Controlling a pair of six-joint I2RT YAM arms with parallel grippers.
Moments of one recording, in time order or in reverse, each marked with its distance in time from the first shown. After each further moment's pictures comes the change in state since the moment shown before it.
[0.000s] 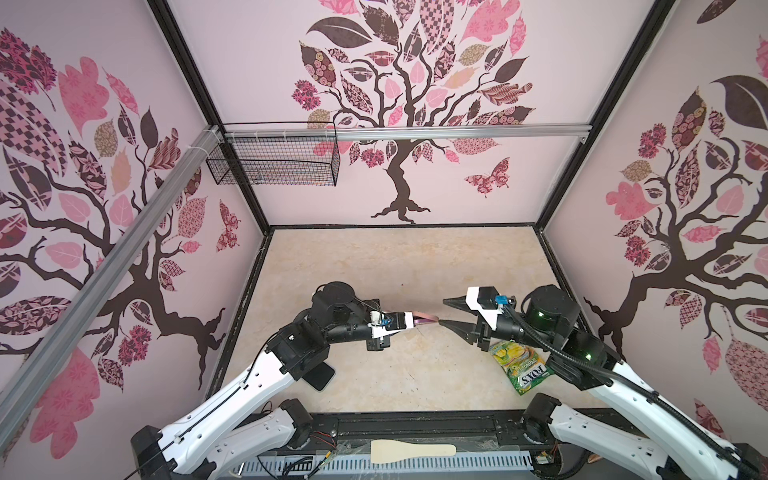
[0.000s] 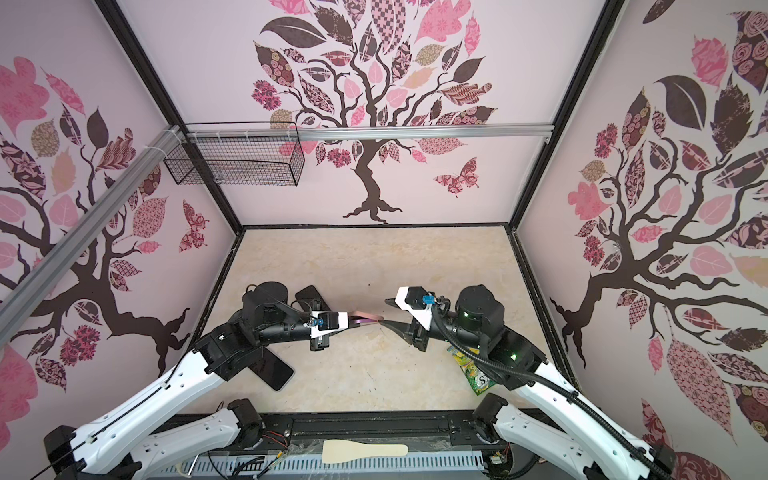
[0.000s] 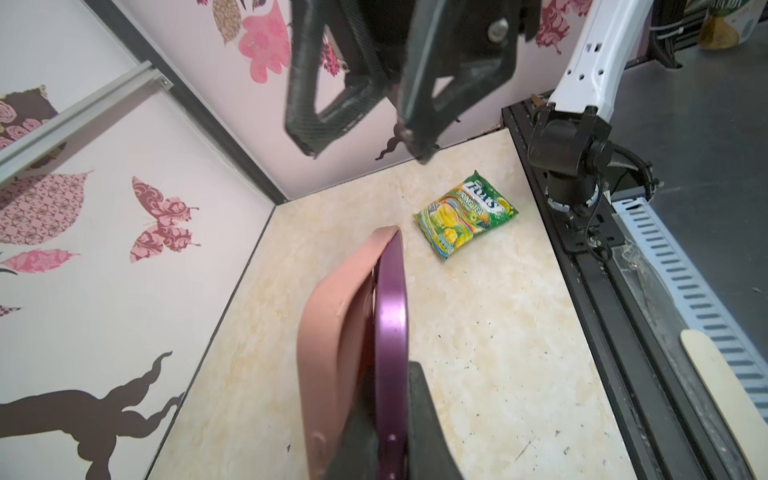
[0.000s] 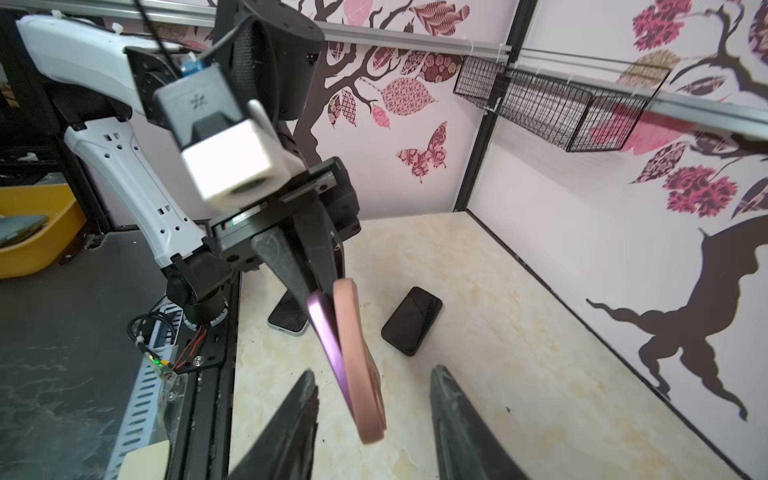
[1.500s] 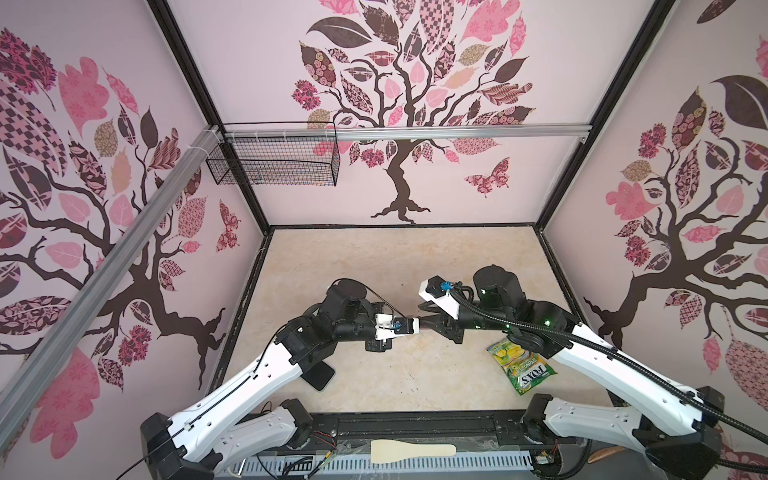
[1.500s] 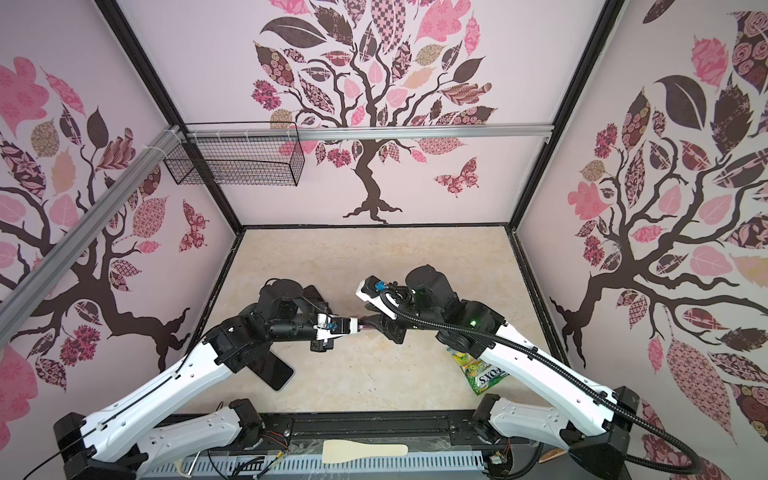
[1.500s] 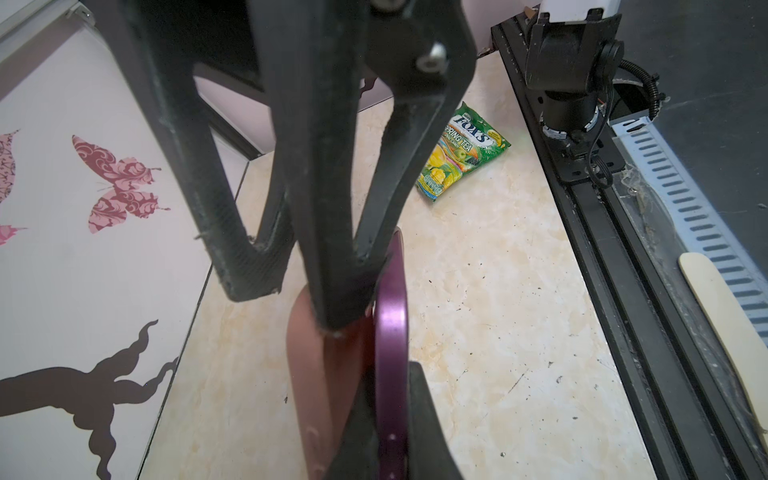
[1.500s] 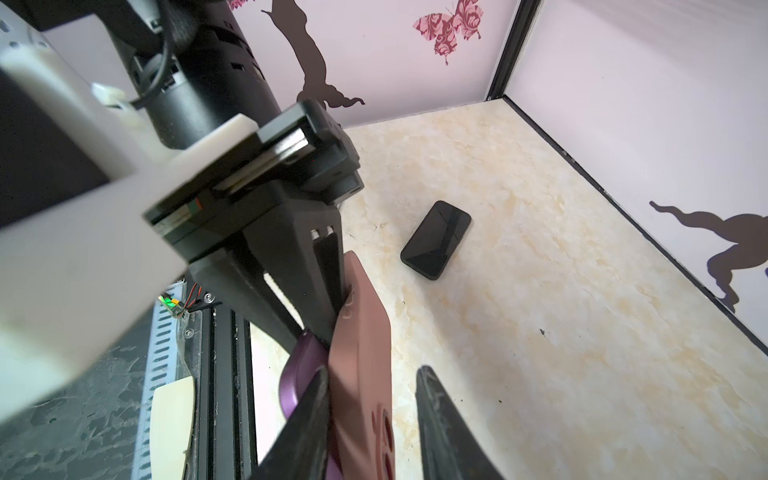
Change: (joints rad) left arm -0.010 0.065 0.042 -0.141 -0.059 0.107; right arm 0.101 0.297 0.212 -0.265 0.142 -0.023
